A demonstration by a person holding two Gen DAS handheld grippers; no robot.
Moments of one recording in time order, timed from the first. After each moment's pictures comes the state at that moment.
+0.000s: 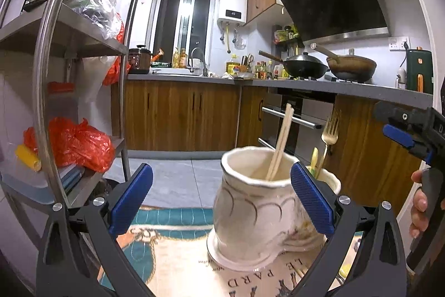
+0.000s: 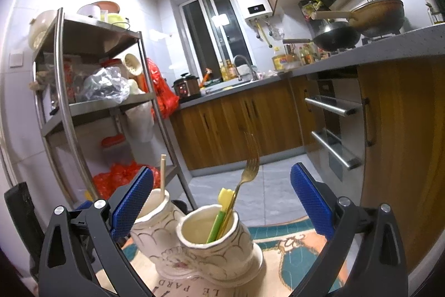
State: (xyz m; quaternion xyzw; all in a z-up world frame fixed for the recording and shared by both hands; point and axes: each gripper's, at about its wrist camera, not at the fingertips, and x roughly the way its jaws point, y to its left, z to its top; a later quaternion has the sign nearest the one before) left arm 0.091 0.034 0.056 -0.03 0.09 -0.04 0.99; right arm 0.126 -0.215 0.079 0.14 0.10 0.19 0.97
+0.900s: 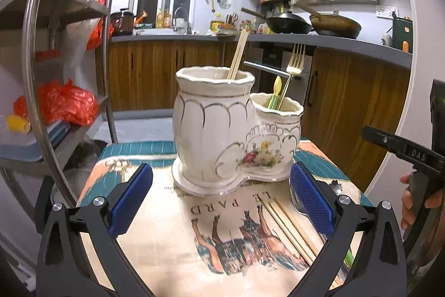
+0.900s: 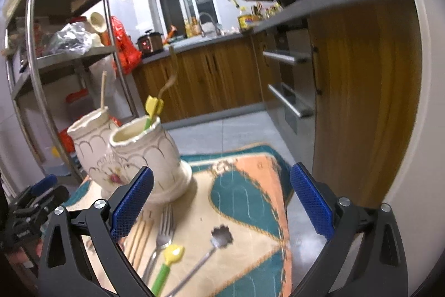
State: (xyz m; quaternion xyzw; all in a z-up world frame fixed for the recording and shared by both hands) left arm 0.057 0.001 0.013 -0.03 0.20 -0.07 0.98; right arm 0.091 -0.269 0.005 0.10 0.23 0.11 0.96
